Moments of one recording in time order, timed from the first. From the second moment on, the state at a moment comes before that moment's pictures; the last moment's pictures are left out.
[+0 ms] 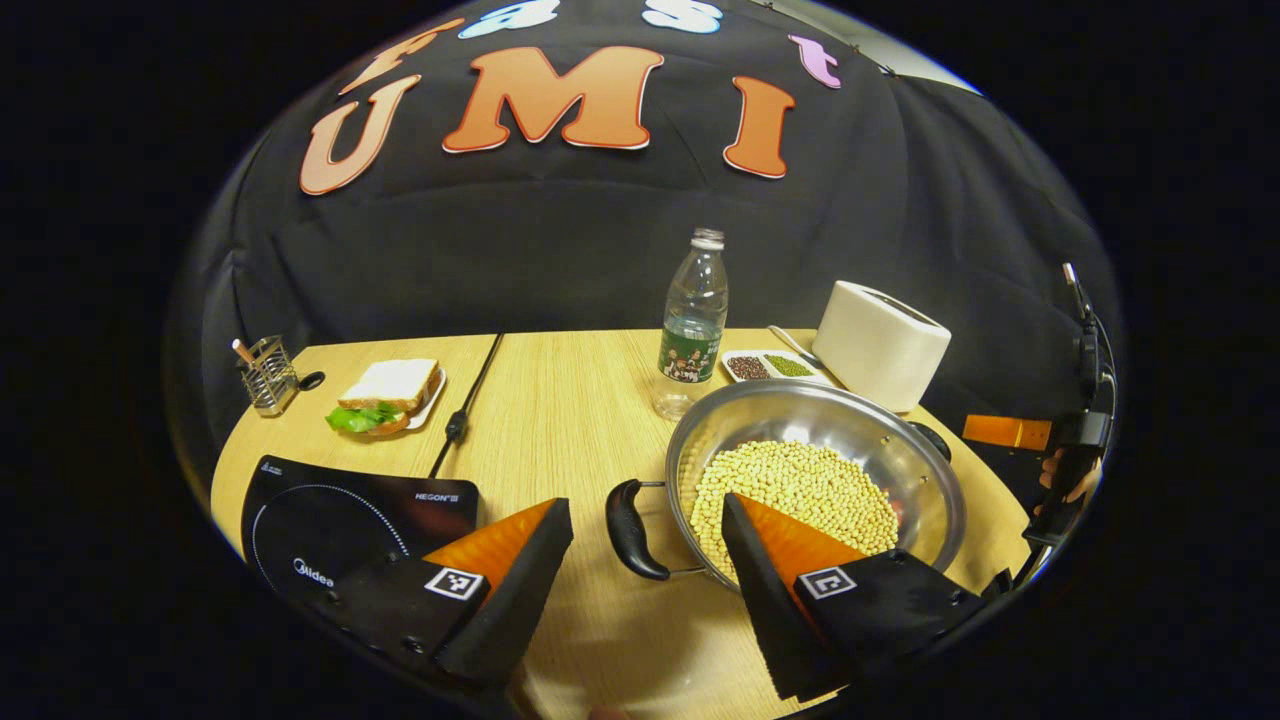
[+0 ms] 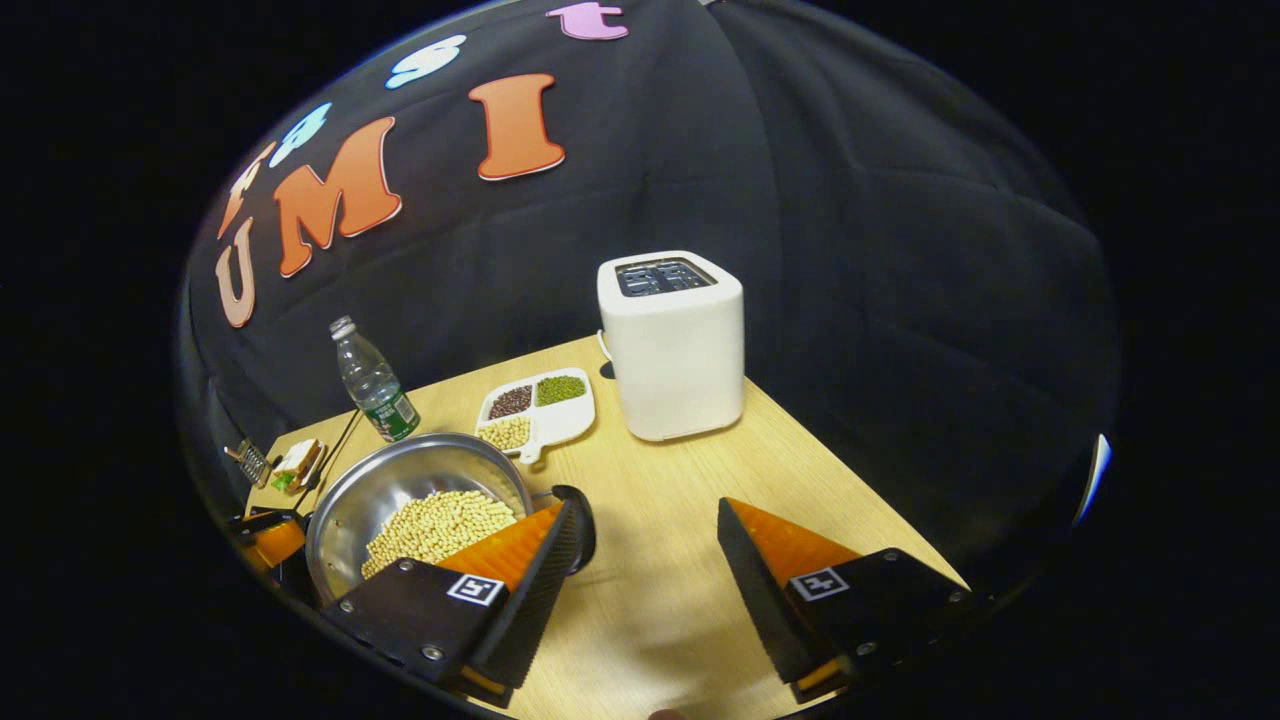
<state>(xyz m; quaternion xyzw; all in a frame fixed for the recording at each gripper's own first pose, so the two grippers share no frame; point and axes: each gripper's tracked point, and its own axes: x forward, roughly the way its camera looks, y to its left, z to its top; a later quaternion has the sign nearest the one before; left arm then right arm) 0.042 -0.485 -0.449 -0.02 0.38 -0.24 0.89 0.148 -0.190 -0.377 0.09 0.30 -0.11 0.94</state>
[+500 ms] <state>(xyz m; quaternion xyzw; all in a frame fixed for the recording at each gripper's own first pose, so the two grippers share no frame) 0.049 -0.503 -0.495 0.00 0.42 -0.24 0.88 0.178 -0.155 -0.419 0.04 0.35 -0.06 0.93</state>
